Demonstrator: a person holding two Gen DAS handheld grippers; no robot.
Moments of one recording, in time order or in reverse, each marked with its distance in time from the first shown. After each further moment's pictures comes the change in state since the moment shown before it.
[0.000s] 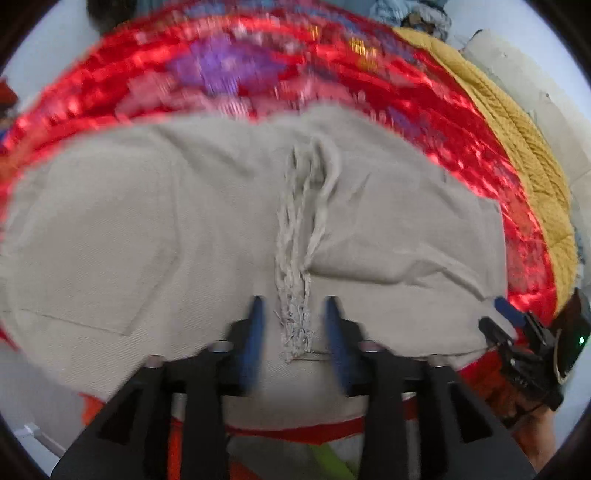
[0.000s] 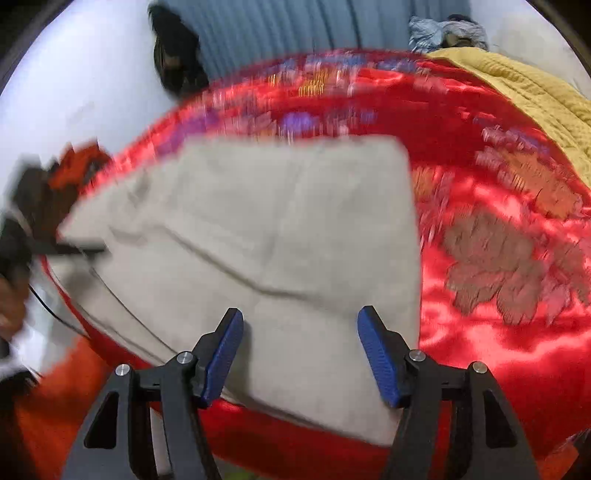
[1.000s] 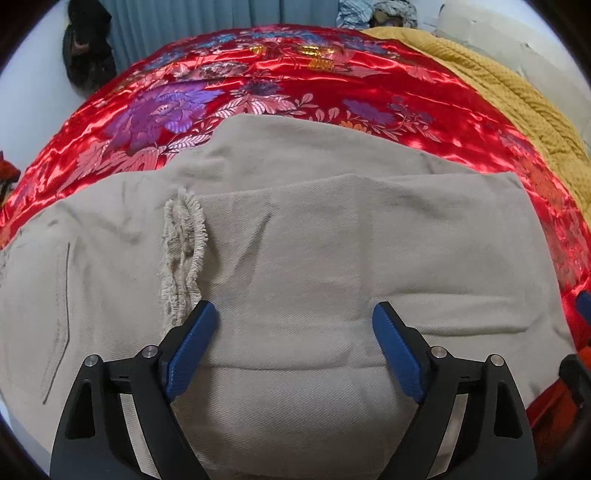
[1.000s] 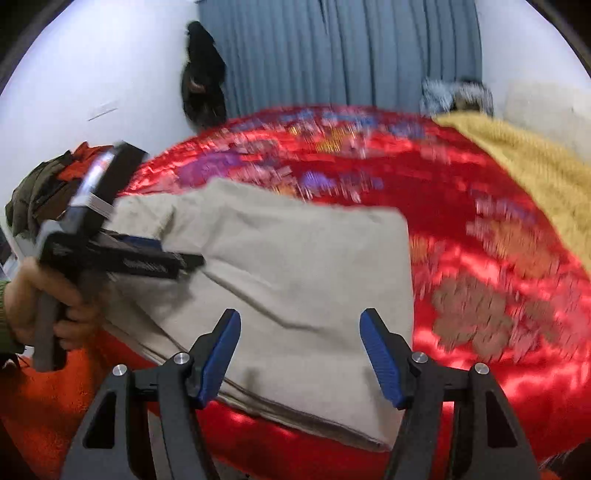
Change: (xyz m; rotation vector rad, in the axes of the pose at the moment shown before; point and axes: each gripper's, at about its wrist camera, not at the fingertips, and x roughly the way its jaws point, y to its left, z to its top) left arm 0.075 -0.082 0.006 0.174 -0.094 0.097; right arm -0.047 0.030 0.000 -0.095 -0.220 -0.034
